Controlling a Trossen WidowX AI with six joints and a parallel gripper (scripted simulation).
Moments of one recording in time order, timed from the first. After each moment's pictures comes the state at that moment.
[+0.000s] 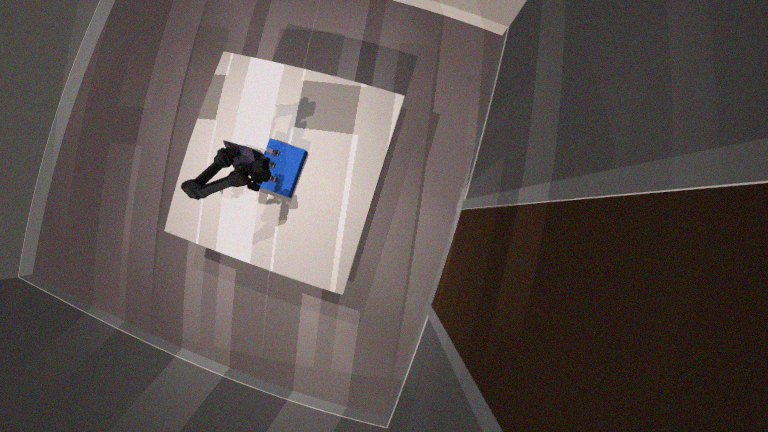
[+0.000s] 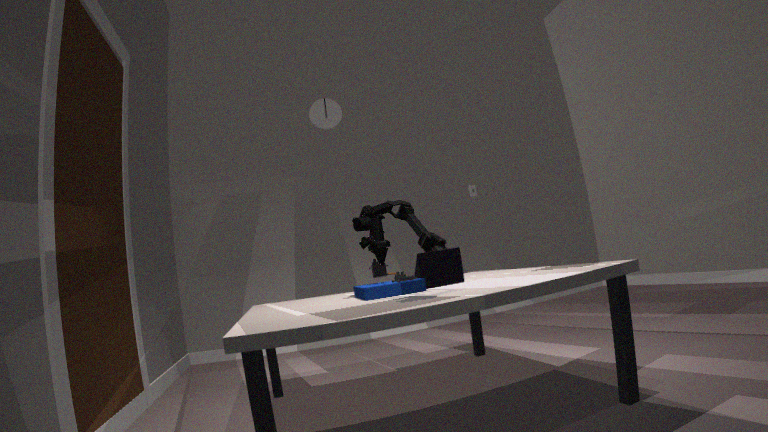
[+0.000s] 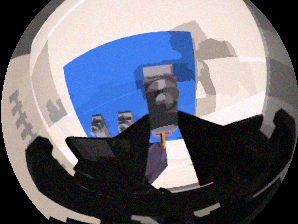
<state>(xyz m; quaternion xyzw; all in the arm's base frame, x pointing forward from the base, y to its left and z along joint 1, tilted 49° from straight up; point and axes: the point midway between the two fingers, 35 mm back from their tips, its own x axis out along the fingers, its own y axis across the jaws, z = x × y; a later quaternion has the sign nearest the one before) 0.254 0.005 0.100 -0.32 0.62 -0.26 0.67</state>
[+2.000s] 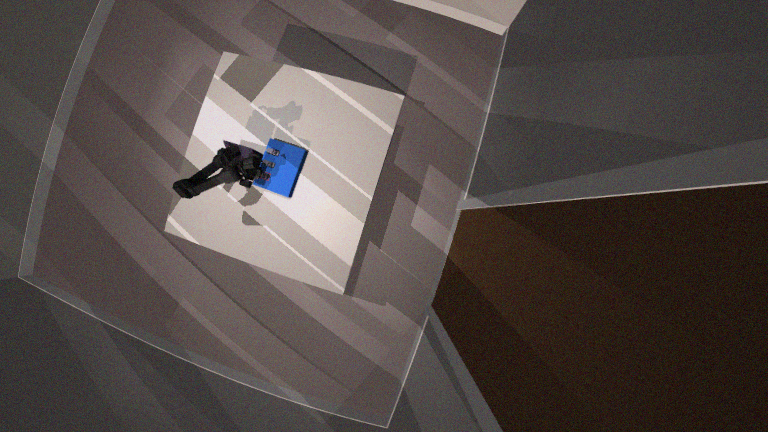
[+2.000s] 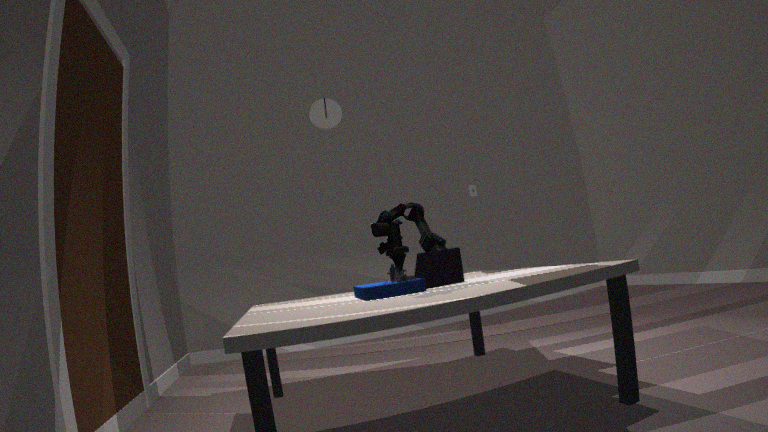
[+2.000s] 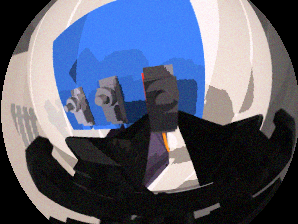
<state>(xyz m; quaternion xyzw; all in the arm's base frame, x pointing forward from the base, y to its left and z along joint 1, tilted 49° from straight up) 0.183 -0.029 0.074 -0.32 0.62 -0.26 0.67</state>
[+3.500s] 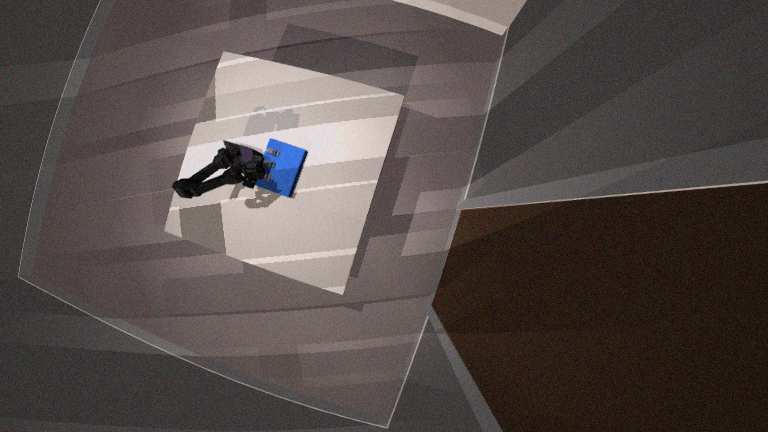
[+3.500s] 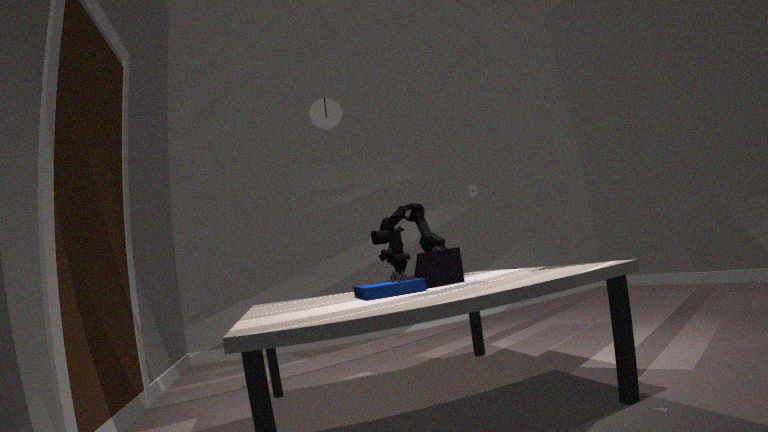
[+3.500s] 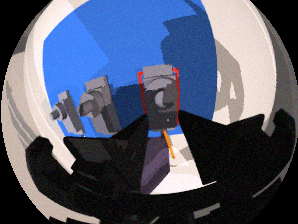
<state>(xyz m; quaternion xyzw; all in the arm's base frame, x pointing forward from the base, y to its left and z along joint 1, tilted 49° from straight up) 0.185 -0.052 0.054 -0.32 0.62 -0.26 0.67</state>
